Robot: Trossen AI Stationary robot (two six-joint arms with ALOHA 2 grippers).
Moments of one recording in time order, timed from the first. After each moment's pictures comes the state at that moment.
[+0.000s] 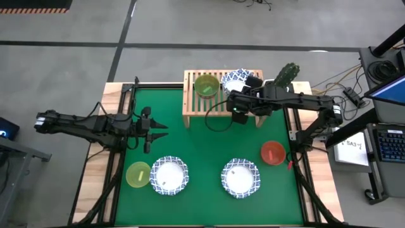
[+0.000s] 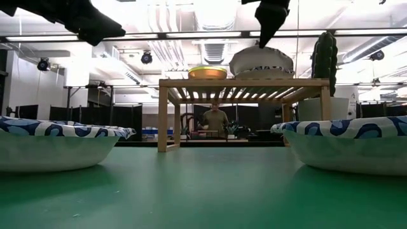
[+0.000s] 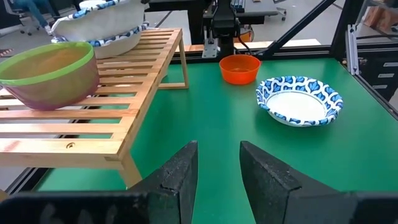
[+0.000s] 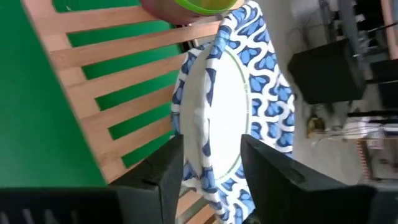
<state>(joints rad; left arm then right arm) -0.11 0.64 0.55 -0.22 -0.22 0.01 -0.09 1.60 1.72 -1.33 0.66 0.07</state>
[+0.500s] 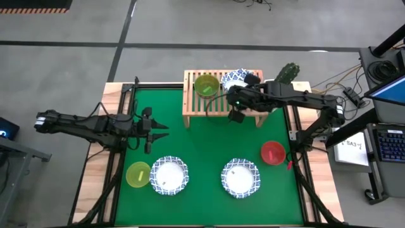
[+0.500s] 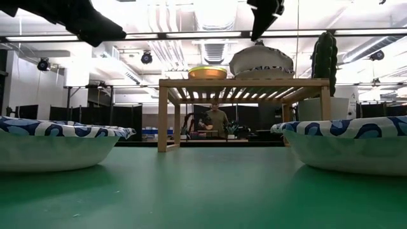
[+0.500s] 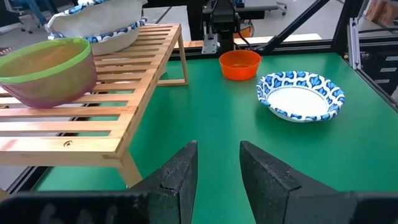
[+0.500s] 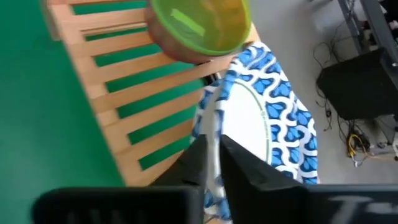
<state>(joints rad) -0.11 0.65 0.55 -0.22 -0.22 0.02 -0.12 1.57 1.73 -1.21 0.55 0.05</state>
